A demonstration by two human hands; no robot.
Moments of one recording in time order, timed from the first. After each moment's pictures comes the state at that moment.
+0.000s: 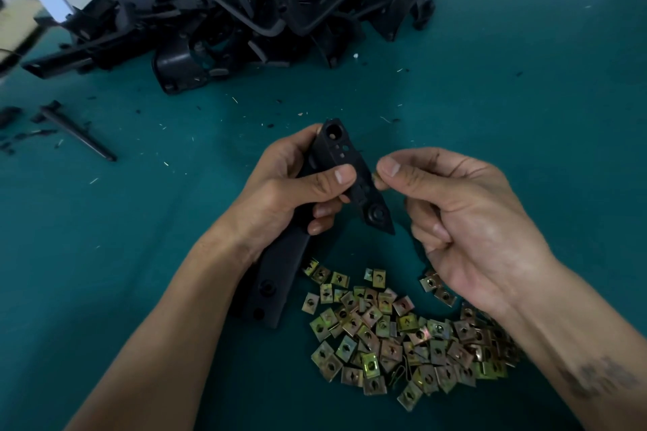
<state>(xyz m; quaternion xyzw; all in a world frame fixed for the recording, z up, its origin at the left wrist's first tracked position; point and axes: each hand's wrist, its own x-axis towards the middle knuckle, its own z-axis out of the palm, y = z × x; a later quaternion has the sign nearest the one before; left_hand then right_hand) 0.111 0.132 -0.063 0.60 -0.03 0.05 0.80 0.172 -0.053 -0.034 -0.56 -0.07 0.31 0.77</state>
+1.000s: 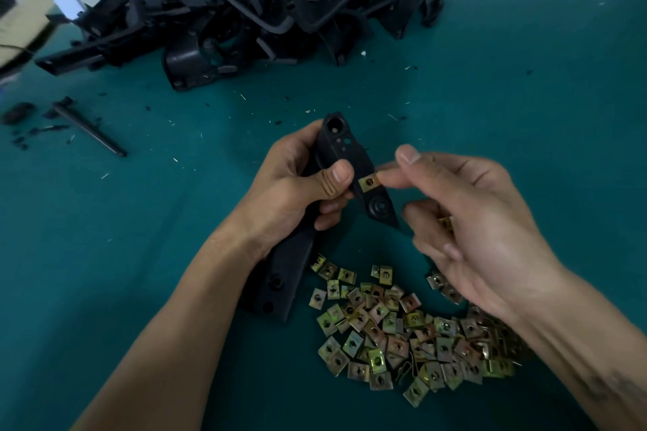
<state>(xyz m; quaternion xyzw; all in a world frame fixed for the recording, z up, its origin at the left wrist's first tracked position) 0.112 0.132 -0.067 0.59 -0.06 0.06 0.81 0.165 -0.056 -0.033 -0.58 -0.15 0.32 0.74</state>
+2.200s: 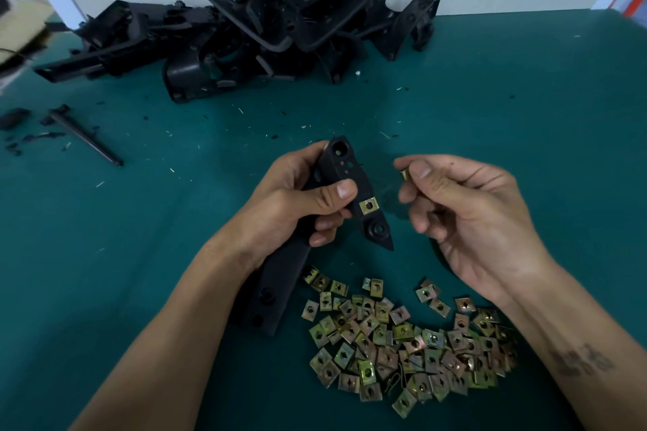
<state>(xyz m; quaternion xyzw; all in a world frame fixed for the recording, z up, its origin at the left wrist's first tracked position) 0.112 0.134 -0.066 0.59 -0.05 0.02 0.81 0.190 -0.063 -0.040 -0.58 -0.14 0.25 0.77</state>
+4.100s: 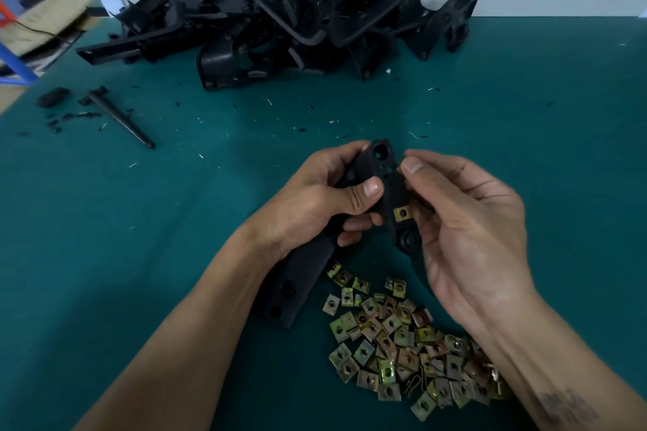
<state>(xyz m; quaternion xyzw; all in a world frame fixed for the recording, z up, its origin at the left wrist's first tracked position) 0.112 0.131 -0.065 0.59 -0.07 0.00 0.80 0.158 -0.029 -0.041 -0.51 -0.07 0.21 0.83</state>
